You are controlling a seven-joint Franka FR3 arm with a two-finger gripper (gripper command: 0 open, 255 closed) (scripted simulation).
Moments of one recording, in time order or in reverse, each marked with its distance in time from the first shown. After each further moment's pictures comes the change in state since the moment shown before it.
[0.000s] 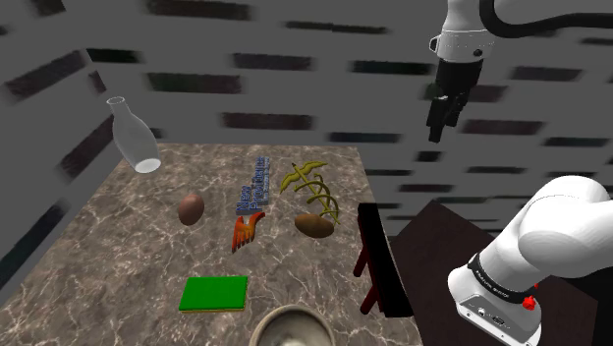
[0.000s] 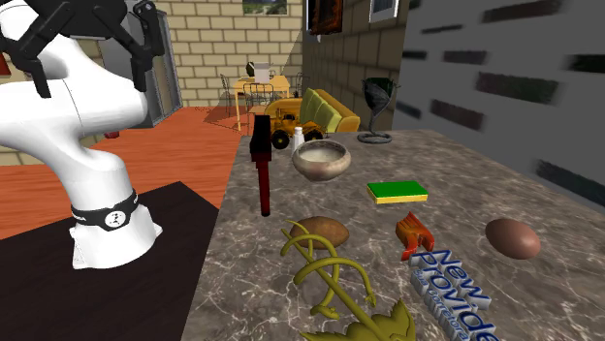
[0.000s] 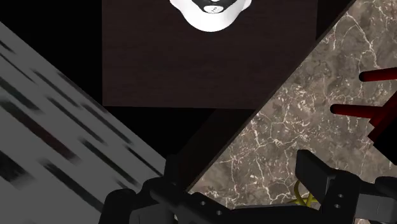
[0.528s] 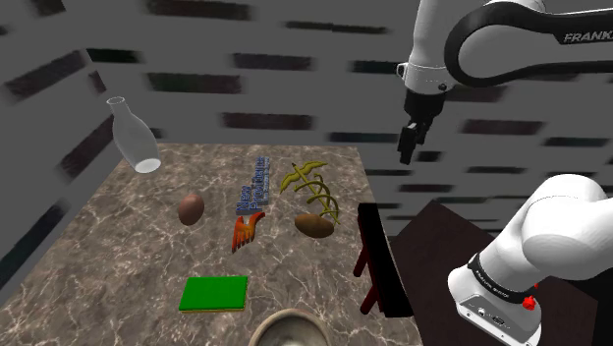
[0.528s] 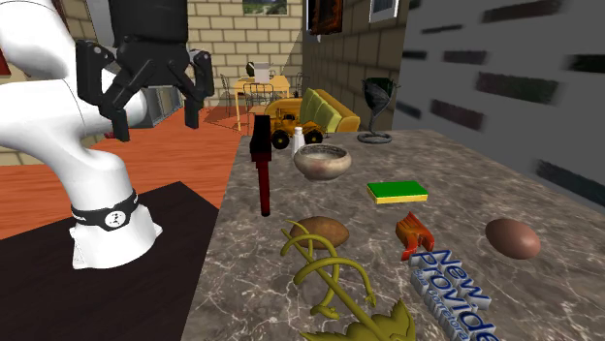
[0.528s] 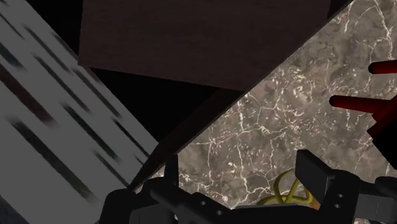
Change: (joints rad) arm 0.071 0.059 0.084 -0.103 0.029 0.217 0.004
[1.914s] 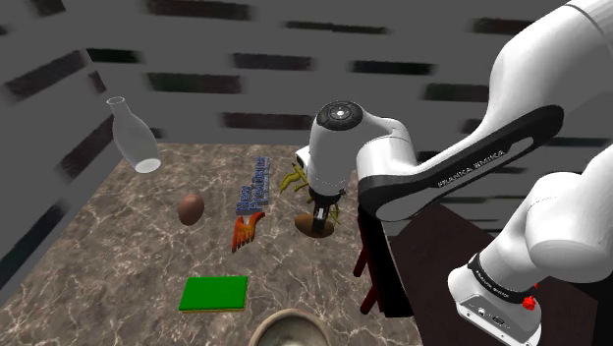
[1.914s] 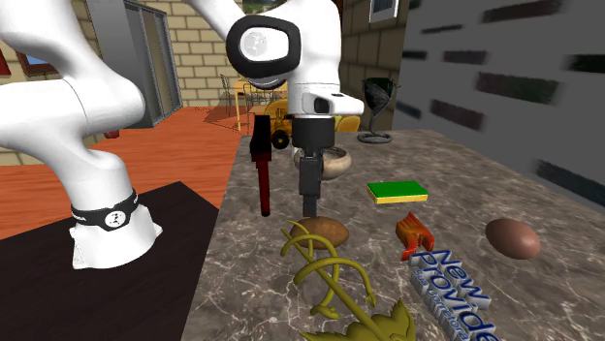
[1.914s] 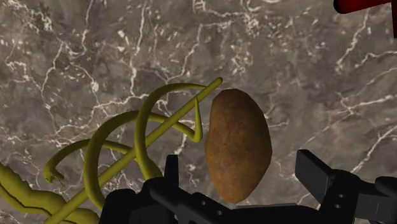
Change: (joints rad) arm 0.111 0.582 0.349 0.025 -0.233 0.708 0.204
